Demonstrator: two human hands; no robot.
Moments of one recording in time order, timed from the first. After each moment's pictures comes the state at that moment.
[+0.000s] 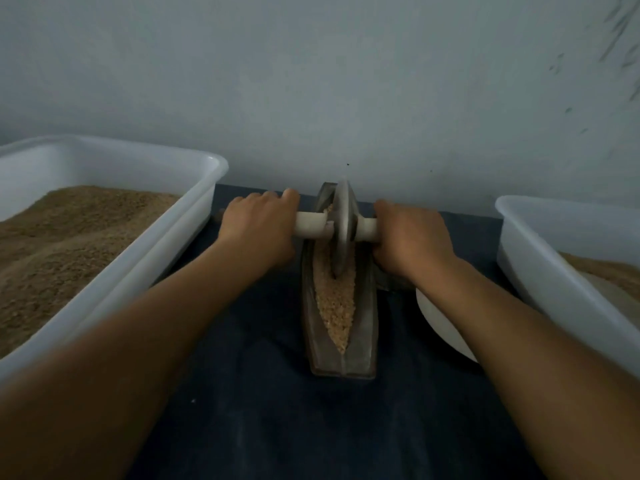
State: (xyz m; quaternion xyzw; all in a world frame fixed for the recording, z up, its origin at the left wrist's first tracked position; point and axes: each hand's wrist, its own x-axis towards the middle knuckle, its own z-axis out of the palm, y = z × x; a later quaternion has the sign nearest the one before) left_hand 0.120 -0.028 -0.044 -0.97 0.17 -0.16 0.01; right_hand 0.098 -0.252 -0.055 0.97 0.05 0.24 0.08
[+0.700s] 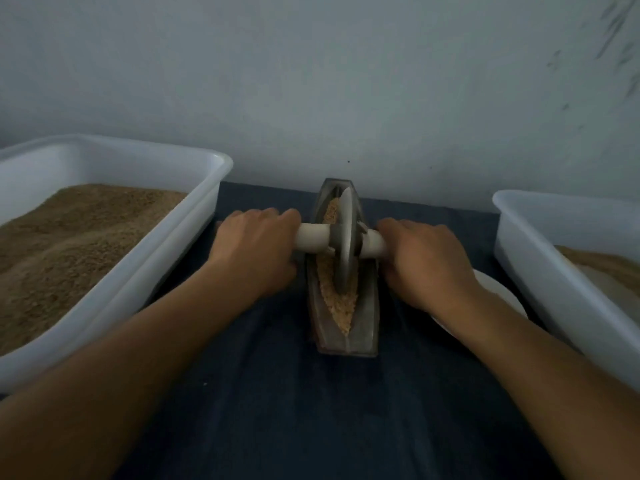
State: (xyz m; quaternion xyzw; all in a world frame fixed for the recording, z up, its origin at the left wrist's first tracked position) left_hand 0.078 -0.016 -0.048 -0.97 0.20 -0.16 0.01; right_hand 0.038 -0.248 -0.056 0.96 0.11 0.25 0.06
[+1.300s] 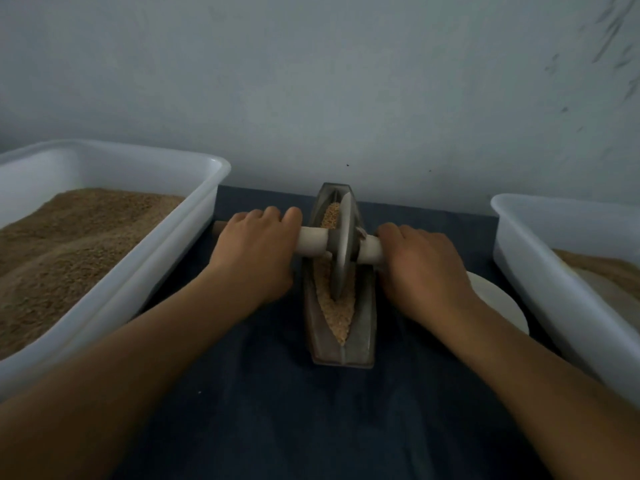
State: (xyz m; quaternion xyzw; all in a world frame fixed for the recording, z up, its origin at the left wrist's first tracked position) left_hand 0.076 -0.018 -0.047 -0.96 0.21 -0.17 0.02; right_hand 0.037 -0.249 -0.065 0.95 0.10 0.27 0.09
